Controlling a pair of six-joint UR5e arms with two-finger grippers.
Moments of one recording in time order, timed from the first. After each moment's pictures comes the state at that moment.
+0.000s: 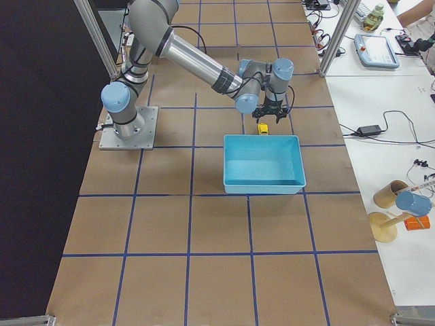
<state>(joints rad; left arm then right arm) -1.55 -1.73 -1.36 -1.61 1.58 0.11 1.33 -1.06 1.62 -2.12 -1.58 -1.83</state>
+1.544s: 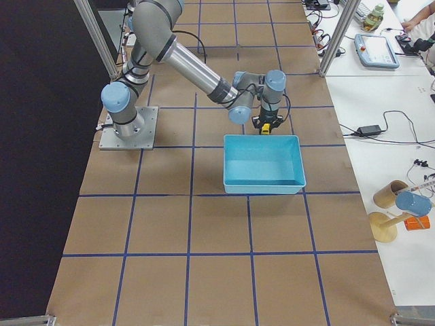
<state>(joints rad) -1.54 -1.73 -1.37 -1.61 1.57 0.12 1.31 -1.06 1.67 -2.26 -1.58 -1.82</state>
